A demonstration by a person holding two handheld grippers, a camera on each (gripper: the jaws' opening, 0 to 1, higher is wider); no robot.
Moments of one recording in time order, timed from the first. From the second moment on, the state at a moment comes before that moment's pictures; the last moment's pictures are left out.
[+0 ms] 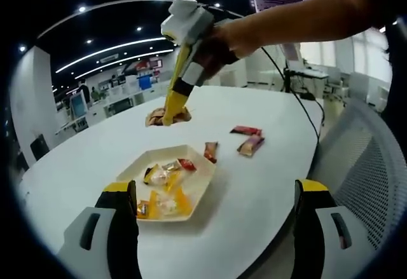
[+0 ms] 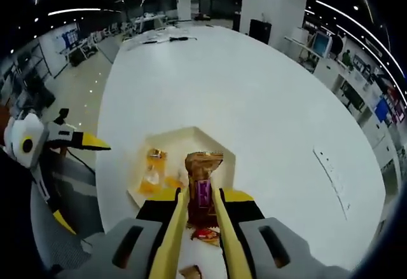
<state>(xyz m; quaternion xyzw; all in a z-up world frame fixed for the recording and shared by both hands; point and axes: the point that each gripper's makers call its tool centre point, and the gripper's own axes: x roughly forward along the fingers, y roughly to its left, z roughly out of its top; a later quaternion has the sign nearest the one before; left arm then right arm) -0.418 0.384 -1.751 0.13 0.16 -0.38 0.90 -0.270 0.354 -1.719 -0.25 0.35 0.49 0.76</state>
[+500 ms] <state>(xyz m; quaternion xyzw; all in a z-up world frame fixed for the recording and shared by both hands) -0.418 0.385 -1.750 0.13 0.16 -0.37 0.90 -0.285 0.397 -1.710 -0.28 0.34 0.52 0.73</state>
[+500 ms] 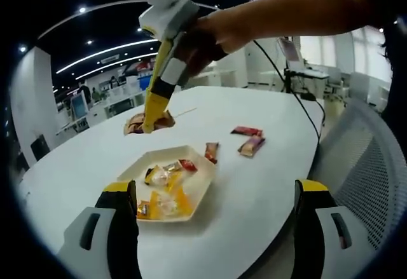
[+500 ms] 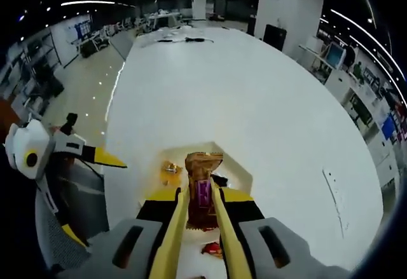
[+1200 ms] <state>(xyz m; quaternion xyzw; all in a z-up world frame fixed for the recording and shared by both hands) -0.417 0.386 -1.750 0.14 0.16 -0.37 0.90 -0.285 0.400 -1.690 -0.27 0.30 0.53 0.74</state>
